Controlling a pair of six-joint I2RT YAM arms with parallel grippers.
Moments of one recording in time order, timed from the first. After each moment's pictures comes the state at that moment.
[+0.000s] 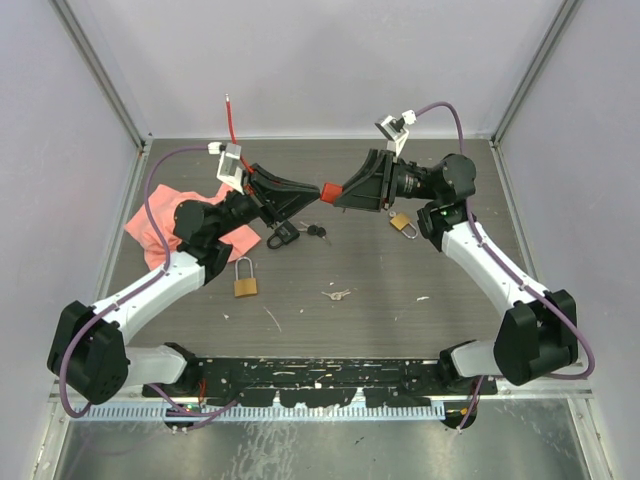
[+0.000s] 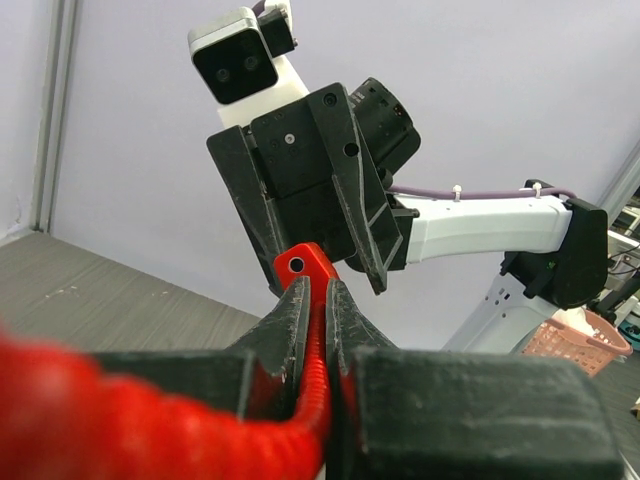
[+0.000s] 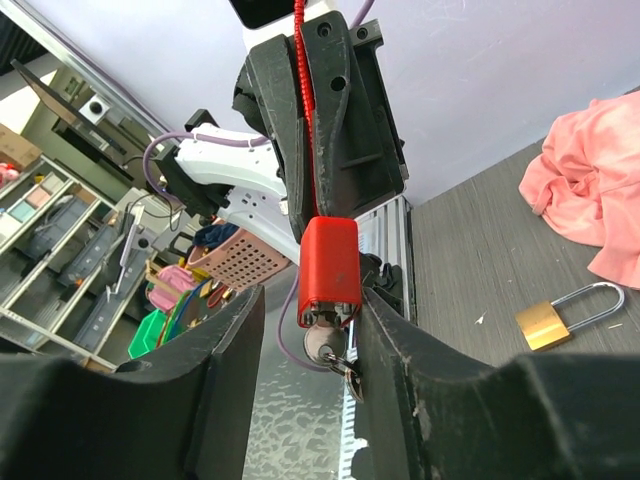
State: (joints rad) left arm -0.54 1.26 0.85 1.04 0.67 -0.80; right arm 0.33 1.35 1.06 0.81 -1.21 1.19
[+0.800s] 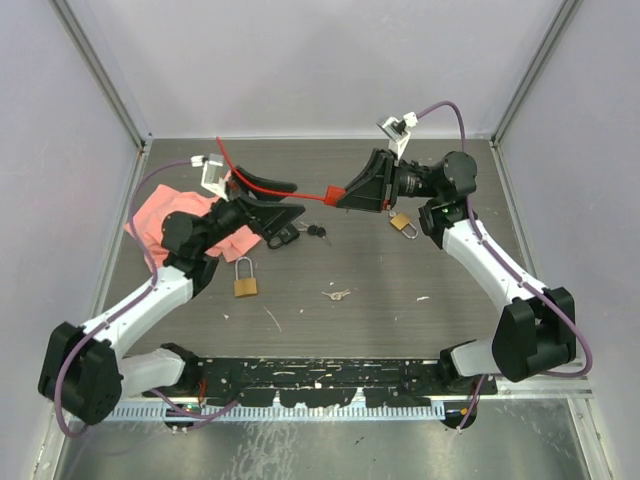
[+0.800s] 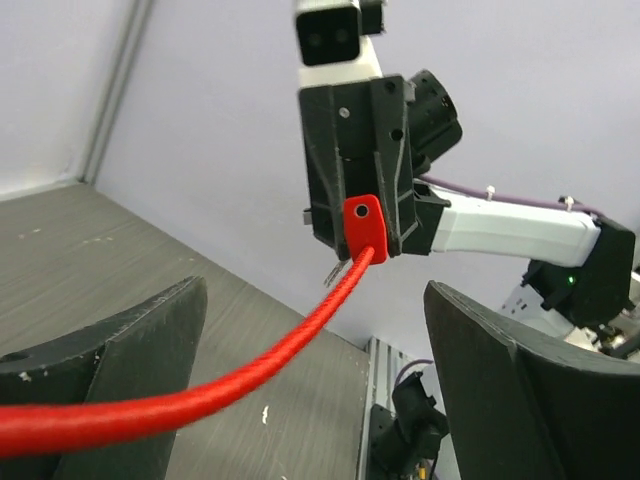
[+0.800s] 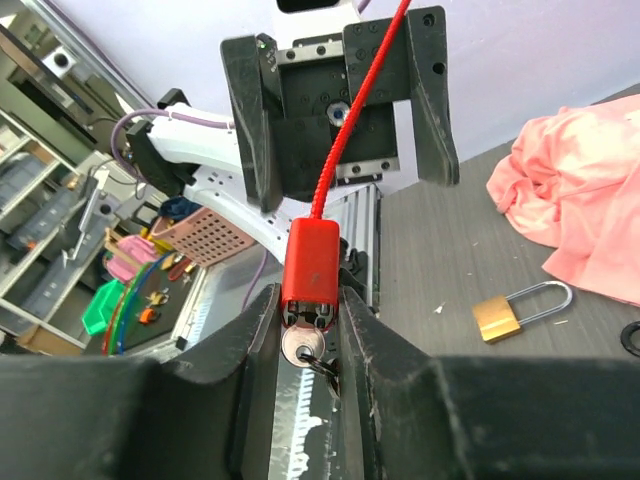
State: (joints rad) left arm -0.49 1.19 0.74 1.00 0.62 -0.84; right arm 0.31 1.37 1.06 0.82 -1.26 1.10
